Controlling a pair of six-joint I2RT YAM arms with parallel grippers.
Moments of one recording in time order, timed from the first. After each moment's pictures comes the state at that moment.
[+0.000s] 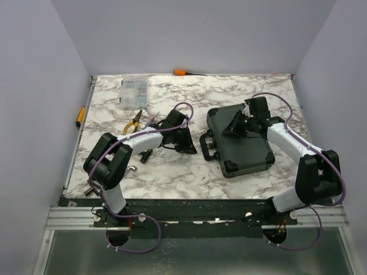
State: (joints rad) left arm -0.63 1.73 1.04 -0.24 0.41 -0.80; right arm 0.24 1.51 0.99 -0.38 -0.36 0.67
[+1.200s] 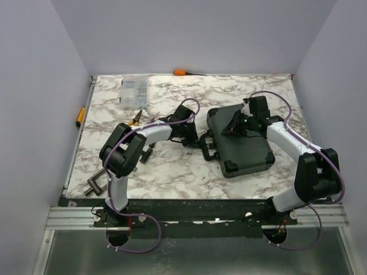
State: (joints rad) left arm -0.62 1.95 1.23 -0.23 0.42 -0.82; right arm 0.24 1.53 0.99 -0.37 -0.39 0.61
